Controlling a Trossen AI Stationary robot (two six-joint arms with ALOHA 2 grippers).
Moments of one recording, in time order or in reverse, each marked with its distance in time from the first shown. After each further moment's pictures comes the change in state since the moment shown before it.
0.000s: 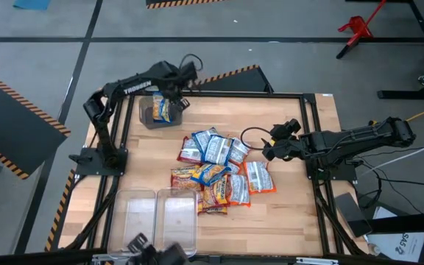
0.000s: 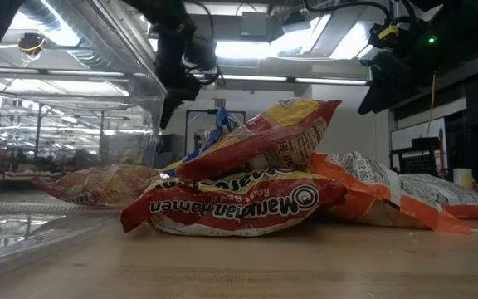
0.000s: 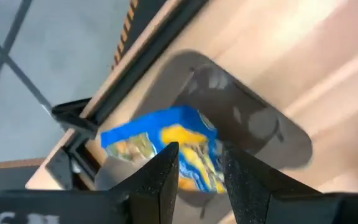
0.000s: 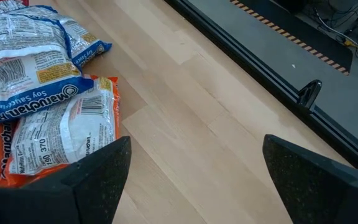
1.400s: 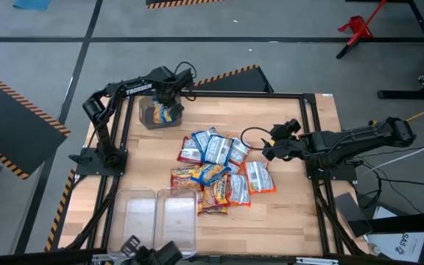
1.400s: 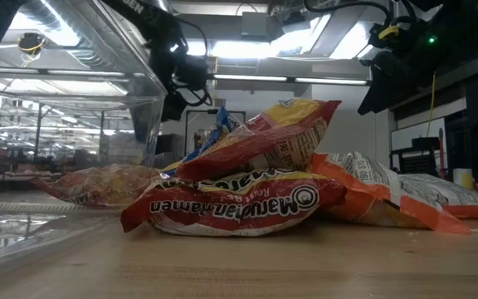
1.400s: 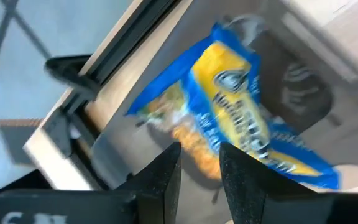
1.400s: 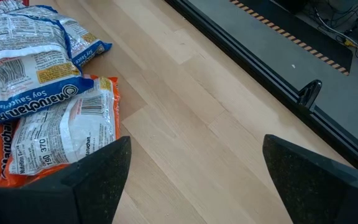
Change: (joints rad) left arm 0.030 0.000 -0.146 0.011 -0.040 -0.075; right arm 0.000 0.000 0.000 0.000 0.000 0.000
